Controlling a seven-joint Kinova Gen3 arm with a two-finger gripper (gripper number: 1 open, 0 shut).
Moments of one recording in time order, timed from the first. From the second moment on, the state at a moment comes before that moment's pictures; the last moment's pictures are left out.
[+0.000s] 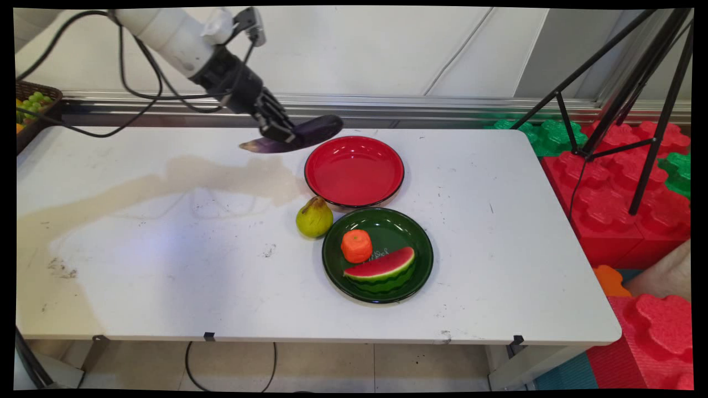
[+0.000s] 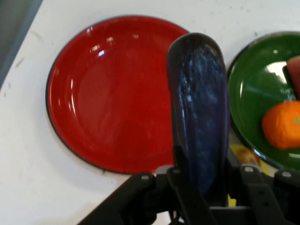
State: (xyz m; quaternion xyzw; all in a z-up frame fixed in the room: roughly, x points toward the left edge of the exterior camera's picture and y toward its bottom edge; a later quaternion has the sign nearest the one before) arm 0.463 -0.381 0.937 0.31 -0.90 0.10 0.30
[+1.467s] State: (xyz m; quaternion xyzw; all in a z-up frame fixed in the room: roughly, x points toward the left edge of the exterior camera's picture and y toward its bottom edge) arm 0.520 -0.340 0.855 0.34 -0.92 0.06 0.21
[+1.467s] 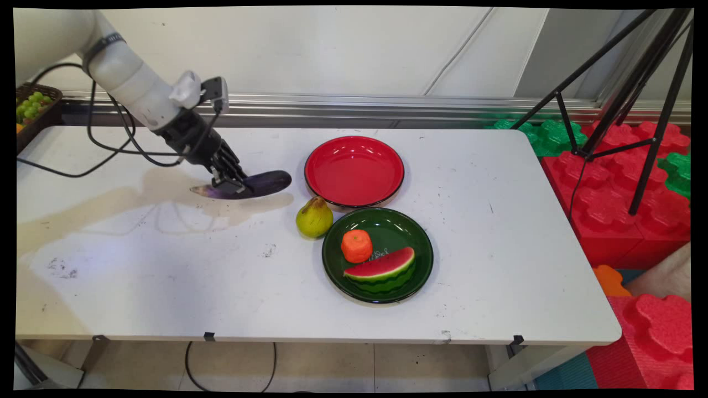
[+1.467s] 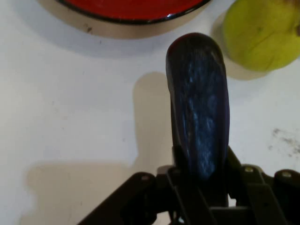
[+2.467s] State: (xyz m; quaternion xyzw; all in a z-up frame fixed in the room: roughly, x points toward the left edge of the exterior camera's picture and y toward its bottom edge) arm 0.526 -0.346 0.795 0.43 -0.88 0.05 0.21
